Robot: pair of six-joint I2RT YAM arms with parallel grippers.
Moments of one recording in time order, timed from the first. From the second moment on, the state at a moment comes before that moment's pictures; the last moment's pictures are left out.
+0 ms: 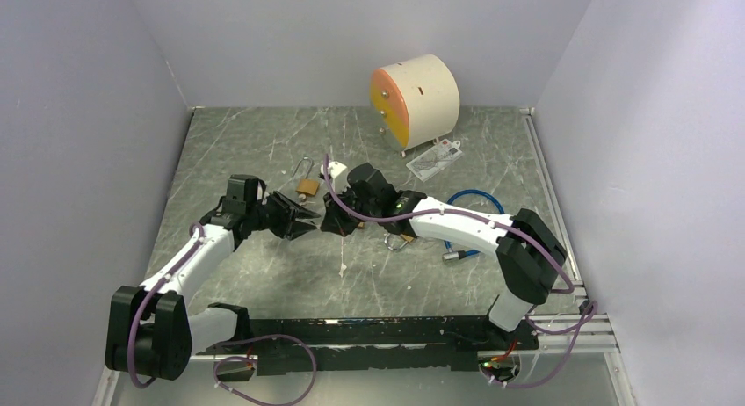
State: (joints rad) left arm -0.17 1.15 0.64 -0.32 0.59 -1.30; right arm 0.93 1.66 1.16 -0.06 -0.32 0.24
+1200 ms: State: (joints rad) left arm -0.17 0.82 0.96 0.07 0.82 -0.61; right arm 0.81 1.39 1.16 0.34 -0.53 0.68
